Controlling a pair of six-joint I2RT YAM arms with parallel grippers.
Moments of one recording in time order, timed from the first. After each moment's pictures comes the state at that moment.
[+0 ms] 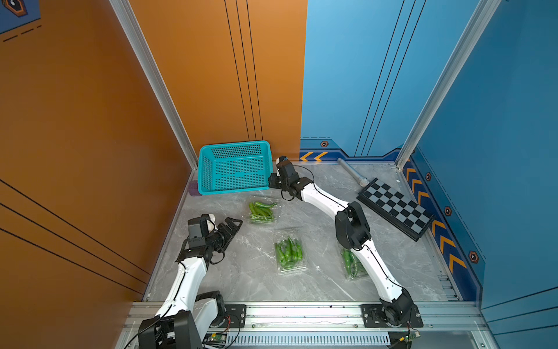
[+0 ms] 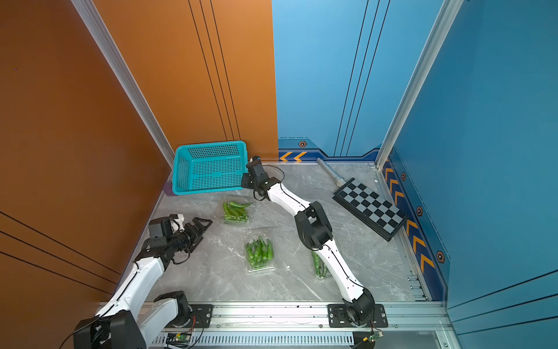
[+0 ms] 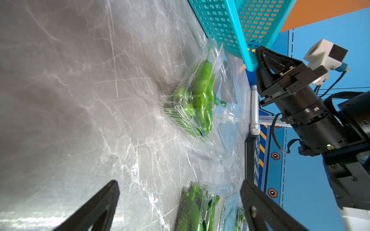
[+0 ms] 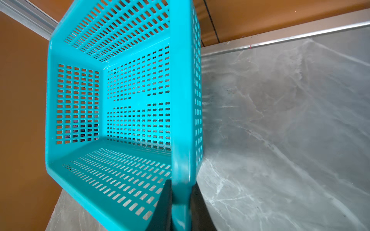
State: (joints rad) left arm 0.21 0.97 0.44 -0.23 0.56 -0.80; right arm 0.65 2.55 2.29 -0.29 -0.03 0.65
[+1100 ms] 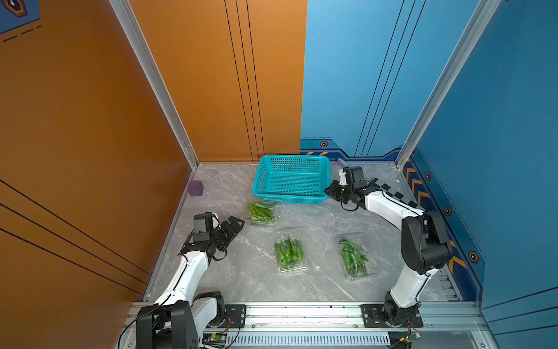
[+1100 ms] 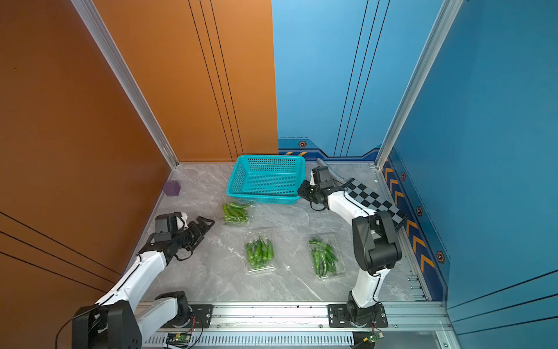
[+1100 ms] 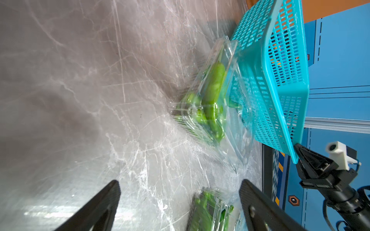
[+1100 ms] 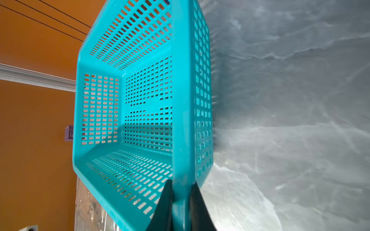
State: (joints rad) left arm 0.12 1.05 0.49 -0.25 0.44 -0.78; right arm 0.26 1.76 1.21 -0.19 -0.30 0.70
